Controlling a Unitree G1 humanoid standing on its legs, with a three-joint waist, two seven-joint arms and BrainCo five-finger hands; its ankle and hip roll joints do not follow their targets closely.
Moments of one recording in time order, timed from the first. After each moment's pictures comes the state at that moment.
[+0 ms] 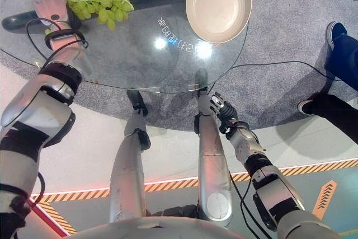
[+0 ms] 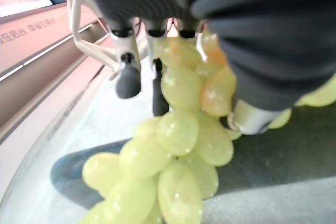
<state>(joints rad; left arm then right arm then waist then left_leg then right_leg) -1.34 0.57 -0.79 1.23 0.49 0.55 0.43 -0.48 -0.33 0.40 0.85 1.00 -0.13 0.18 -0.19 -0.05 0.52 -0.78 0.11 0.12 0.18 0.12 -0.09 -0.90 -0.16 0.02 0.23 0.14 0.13</state>
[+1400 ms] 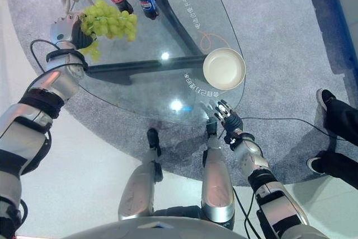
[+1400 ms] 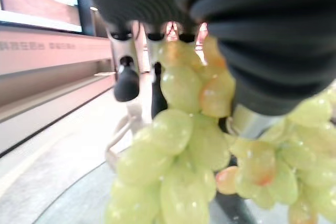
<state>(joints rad) -1.01 0.80 -0.66 0.70 0.34 0.25 0.37 -0.28 -0.35 0.31 0.64 0.92 -0.19 0.20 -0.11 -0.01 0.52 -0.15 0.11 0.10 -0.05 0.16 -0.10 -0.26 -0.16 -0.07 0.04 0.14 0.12</state>
